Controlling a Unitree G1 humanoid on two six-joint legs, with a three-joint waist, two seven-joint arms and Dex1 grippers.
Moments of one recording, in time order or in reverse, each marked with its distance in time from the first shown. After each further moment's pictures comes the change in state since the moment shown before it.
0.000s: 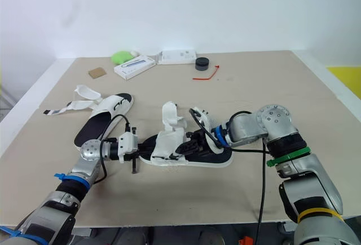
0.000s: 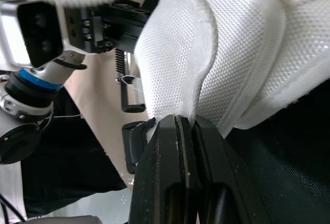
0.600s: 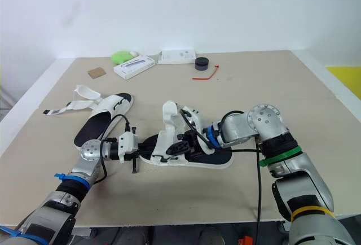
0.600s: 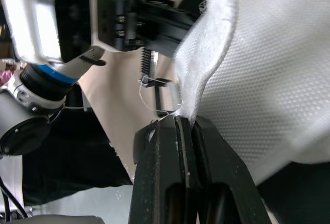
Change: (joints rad) left arm 0.001 -0.001 0.000 0.000 0.000 0.000 0.011; right arm -0.012 0.054 -0.006 -0.105 -0.086 0.004 0.094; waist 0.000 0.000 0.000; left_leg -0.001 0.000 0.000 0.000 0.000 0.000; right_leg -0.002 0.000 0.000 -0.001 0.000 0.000
